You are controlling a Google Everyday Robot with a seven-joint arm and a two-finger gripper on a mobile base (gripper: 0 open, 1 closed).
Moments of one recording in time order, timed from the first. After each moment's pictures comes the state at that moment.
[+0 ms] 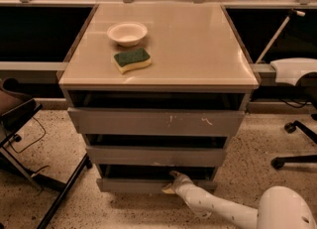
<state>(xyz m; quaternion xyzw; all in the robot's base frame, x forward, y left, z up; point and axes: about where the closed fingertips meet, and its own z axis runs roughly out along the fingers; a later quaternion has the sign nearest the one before) 0.637 -0.082 0.178 -0.43 0.77 -0.03 0.46</state>
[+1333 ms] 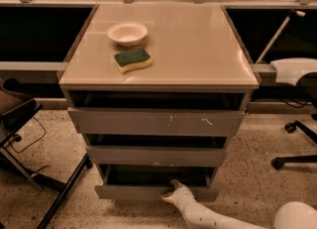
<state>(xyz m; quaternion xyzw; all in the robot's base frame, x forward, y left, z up) 0.583 -0.083 0.184 -0.38 0.80 -0.04 0.47</state>
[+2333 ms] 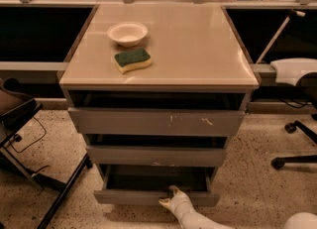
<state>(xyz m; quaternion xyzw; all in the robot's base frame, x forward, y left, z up) 0.554 -0.072 0.189 -0.34 0.81 -0.03 0.48</state>
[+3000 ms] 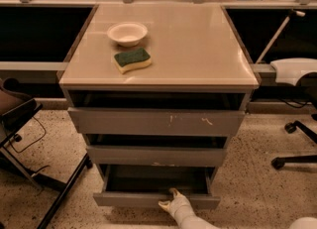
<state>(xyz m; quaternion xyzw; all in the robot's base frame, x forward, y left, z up) 0.541 -0.072 0.191 -0.32 0.82 -0.03 0.48</state>
